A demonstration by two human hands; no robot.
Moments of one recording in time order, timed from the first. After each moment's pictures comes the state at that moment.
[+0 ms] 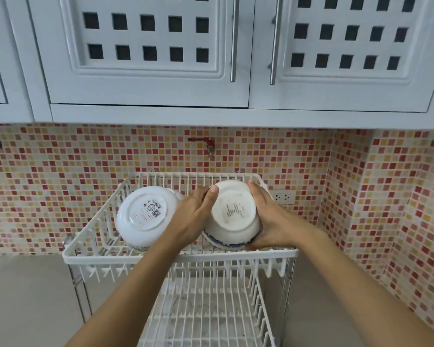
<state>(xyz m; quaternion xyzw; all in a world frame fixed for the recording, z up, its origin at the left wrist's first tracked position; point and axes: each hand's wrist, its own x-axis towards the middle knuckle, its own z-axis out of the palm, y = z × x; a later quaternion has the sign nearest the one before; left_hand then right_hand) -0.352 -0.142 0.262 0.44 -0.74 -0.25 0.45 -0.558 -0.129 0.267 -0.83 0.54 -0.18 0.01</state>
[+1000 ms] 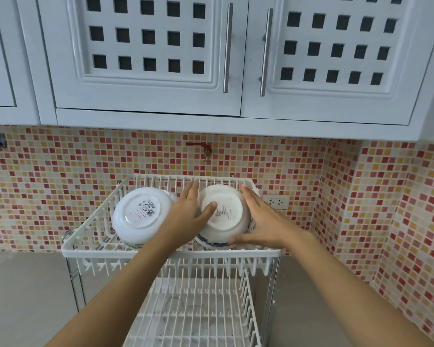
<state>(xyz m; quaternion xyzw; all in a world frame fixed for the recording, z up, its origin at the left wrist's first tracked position) -0.359 -0.129 0.271 0.51 -0.78 -0.11 0.36 -0.563 -0.112 0.276 -0.80 0.57 -0.16 0.03</state>
